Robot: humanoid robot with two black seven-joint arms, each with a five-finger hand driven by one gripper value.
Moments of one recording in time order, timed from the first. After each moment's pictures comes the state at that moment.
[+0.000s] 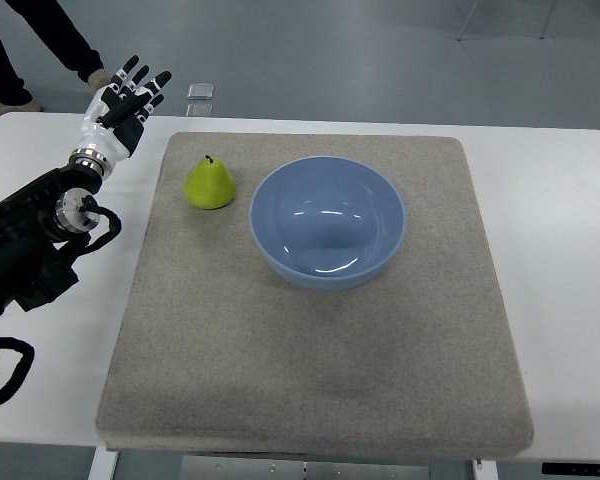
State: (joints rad) left arm -0.92 0.19 -0.64 -0.32 -0.03 -0.26 -0.35; right arm 0.03 0.00 -0.10 0.17 -0.04 -0.09 0.01
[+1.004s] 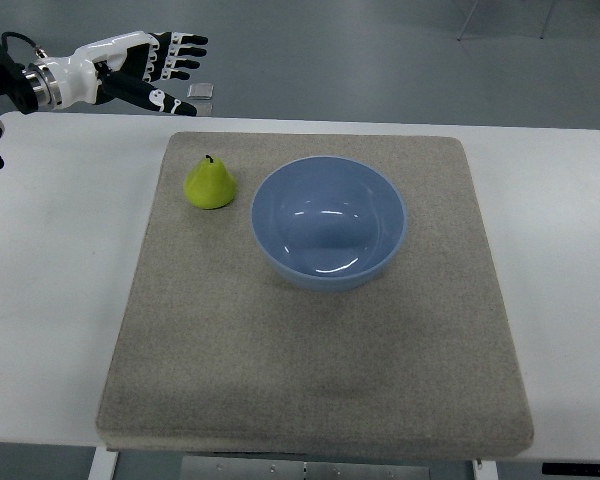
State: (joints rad) left arm -1.16 0.55 -0.38 -0.63 0.80 -0.58 -0.35; right arm 0.03 0.00 -0.10 0.17 -0.04 -0.09 0.01
